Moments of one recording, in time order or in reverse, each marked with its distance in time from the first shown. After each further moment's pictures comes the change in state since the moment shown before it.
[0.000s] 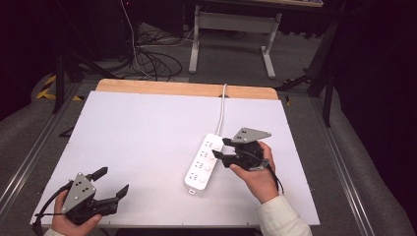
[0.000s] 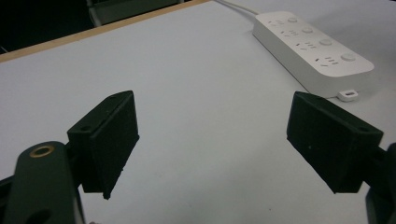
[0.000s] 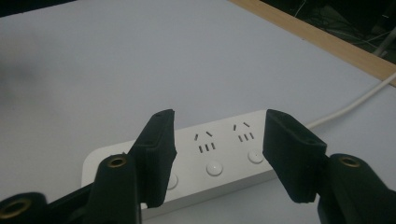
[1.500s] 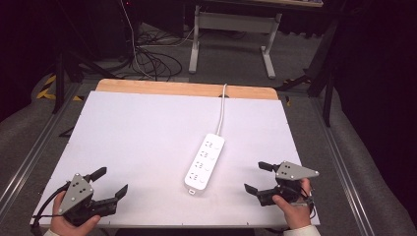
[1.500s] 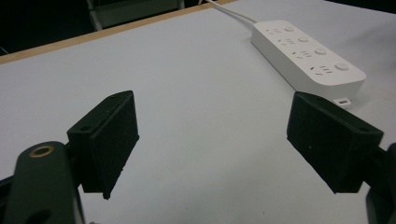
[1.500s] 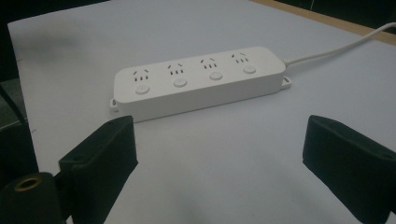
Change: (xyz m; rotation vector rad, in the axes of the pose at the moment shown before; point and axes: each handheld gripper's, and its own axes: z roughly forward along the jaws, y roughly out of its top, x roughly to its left) left arm -0.001 0.002 -0.005 -0.020 -0.004 -0.021; right arm -0.011 -0.106 -0.072 -0.117 0.061 0.040
